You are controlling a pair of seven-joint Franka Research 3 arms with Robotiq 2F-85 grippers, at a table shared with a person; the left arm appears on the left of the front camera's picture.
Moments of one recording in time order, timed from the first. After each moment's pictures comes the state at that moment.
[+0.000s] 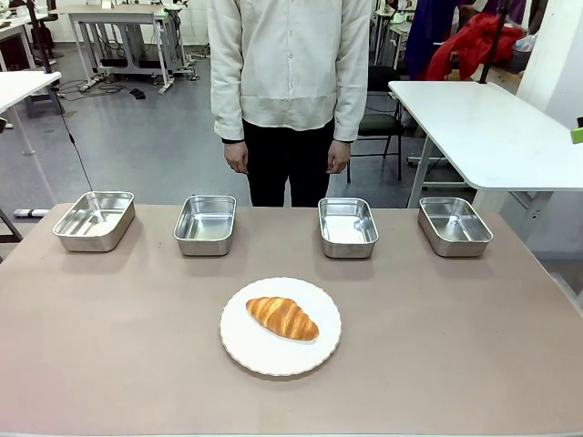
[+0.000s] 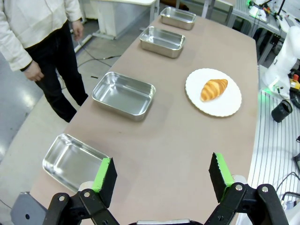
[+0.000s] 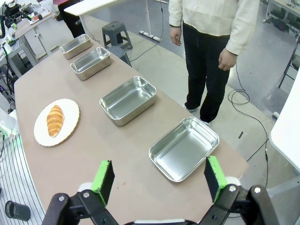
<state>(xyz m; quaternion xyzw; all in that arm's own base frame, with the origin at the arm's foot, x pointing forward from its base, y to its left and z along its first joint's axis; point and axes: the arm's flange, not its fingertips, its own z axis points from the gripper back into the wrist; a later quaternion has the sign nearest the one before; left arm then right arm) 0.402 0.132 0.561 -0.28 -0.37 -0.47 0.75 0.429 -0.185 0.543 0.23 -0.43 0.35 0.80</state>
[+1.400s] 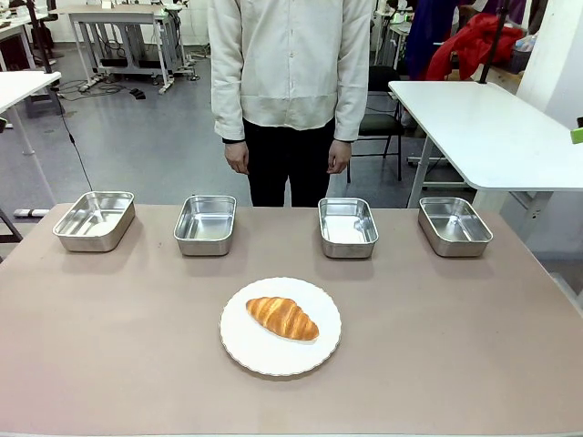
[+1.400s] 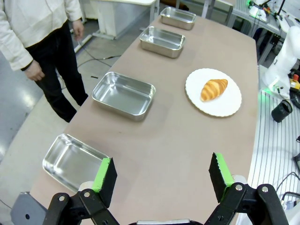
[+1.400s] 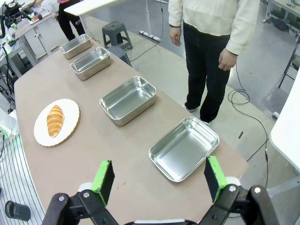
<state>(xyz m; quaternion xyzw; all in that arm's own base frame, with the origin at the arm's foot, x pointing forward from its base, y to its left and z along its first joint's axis) 0.402 0.132 0.561 -0.28 -0.37 -0.47 0.75 0.429 -0.185 0.543 0.23 -0.43 0.35 0.80</state>
